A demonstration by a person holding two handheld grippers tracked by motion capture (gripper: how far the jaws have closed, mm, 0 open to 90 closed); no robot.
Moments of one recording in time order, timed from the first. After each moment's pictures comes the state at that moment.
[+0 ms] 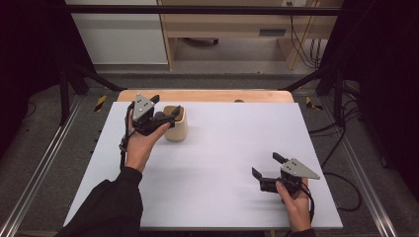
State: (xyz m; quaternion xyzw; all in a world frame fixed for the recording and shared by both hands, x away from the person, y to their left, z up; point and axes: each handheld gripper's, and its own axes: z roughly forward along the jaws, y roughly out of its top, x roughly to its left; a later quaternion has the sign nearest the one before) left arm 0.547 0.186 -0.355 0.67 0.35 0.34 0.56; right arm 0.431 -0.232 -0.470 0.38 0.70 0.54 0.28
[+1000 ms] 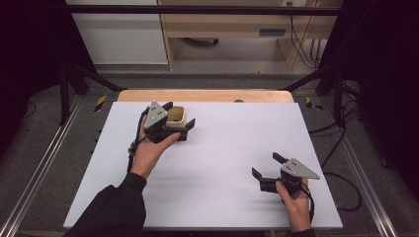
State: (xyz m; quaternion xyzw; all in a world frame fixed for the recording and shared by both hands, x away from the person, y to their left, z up) left arm 0.533 0.155 -0.367 0.71 0.28 0.29 0.58; right arm 0.432 -0.233 -0.470 0.37 0.70 0.54 0.28
